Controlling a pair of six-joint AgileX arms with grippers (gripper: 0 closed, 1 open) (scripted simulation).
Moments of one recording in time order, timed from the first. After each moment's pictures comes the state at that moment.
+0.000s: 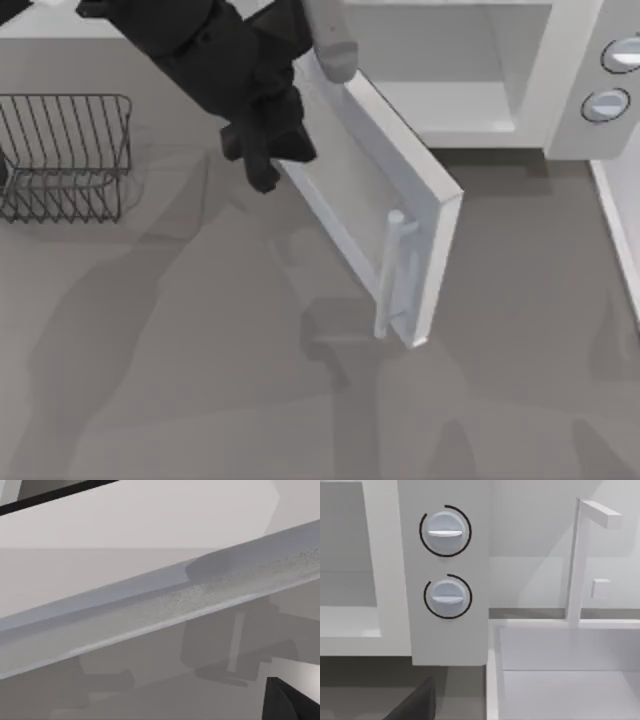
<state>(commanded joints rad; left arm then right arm) -0.51 1.83 1.76 -1.15 0.41 0.83 0.00 0.00 0.00 0.00 0.00 0.00</state>
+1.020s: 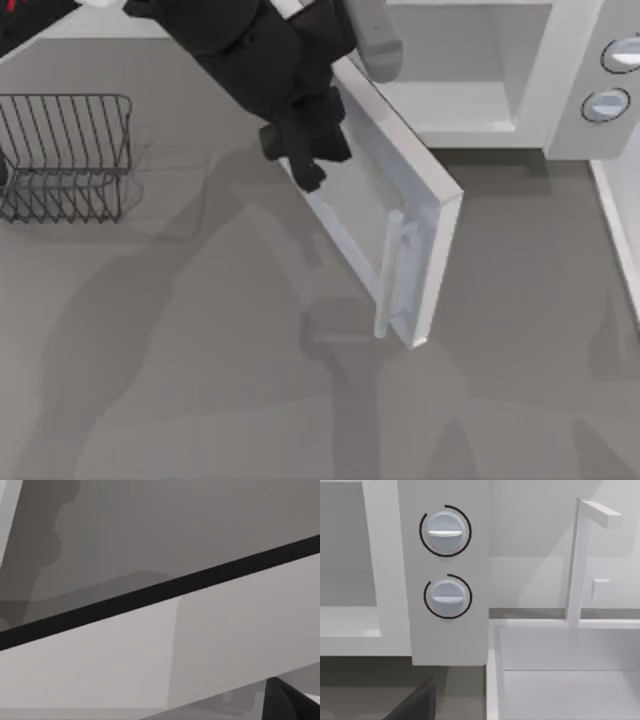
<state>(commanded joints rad) -0.57 1.87 1.81 -1.14 0.39 0.77 0.00 0.00 0.00 0.00 0.00 0.00</state>
